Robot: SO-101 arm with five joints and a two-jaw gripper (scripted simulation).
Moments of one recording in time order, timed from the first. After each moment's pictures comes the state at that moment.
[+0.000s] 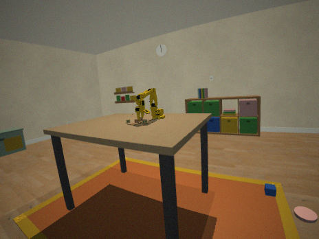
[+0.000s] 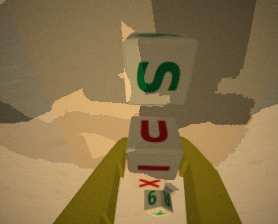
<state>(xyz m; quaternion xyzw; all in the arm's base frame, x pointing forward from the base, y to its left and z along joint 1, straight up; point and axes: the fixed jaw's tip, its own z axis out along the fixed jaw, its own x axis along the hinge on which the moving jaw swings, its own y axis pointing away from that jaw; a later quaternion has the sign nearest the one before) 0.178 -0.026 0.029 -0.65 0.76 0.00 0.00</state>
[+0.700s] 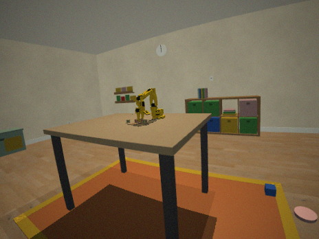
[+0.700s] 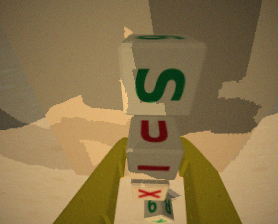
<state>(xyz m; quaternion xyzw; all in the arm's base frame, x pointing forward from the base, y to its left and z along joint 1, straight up) 0.178 -0.026 0.021 -0.65 0.76 0.00 0.00</state>
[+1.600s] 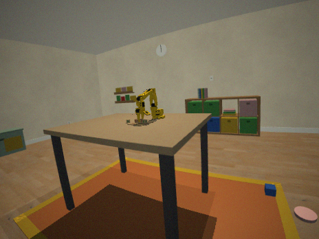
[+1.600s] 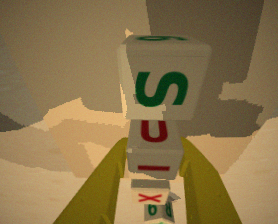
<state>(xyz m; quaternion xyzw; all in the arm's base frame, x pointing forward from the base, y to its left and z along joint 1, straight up) 0.178 -0.026 0.018 -0.65 0.76 0.00 0.00</state>
